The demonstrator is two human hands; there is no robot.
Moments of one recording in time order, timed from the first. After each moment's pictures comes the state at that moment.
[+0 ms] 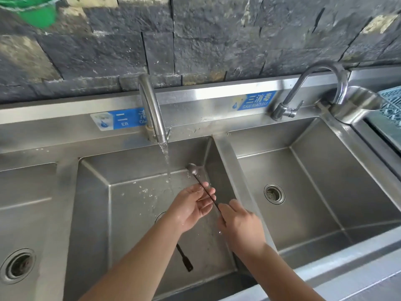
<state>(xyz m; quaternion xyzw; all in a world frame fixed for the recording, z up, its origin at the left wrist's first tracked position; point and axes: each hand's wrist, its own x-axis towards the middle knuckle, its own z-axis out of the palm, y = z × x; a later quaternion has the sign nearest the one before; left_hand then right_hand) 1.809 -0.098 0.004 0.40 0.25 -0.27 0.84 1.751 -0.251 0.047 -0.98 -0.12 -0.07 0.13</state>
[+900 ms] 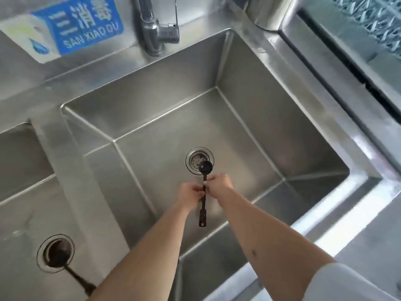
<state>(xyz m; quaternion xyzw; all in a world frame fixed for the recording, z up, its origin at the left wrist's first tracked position) 1.889 -0.466 -0.224 0.78 0.12 -0.43 0.43 1.889 -0.582 -0.198 -0.77 0.40 0.28 0.42</state>
